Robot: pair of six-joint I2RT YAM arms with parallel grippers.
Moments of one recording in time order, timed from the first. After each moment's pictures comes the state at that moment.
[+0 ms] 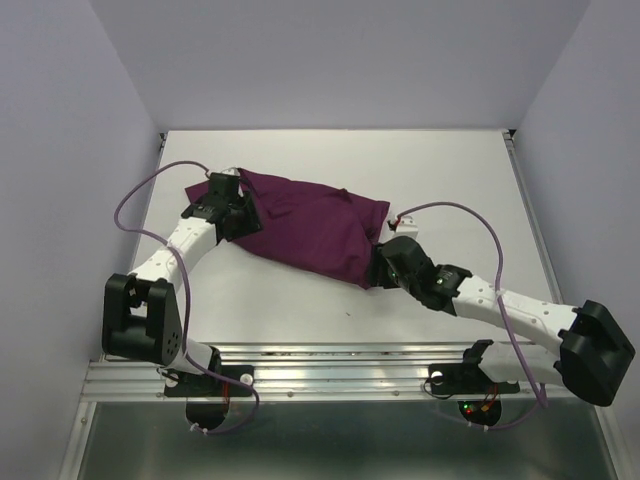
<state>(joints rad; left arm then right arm) -0.25 1.44 1.02 -0.46 0.00 -0.48 0.83 1.17 0.68 -0.21 0.35 0.62</state>
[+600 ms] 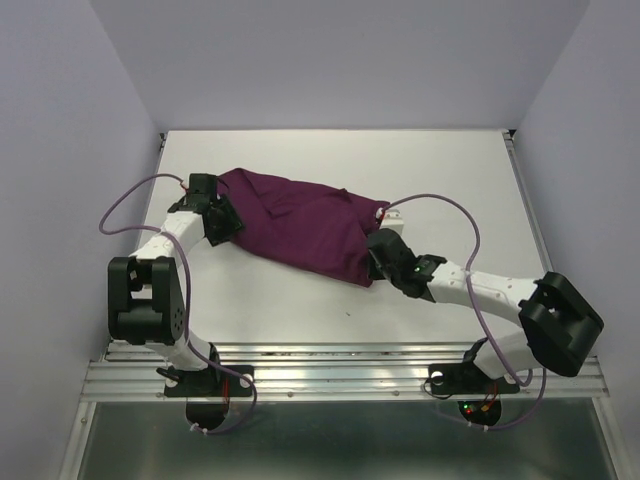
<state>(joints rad) -0.06 1.53 0.99 -0.44 0.03 -0.56 0.82 1.38 0.73 -0.12 0.41 0.58</state>
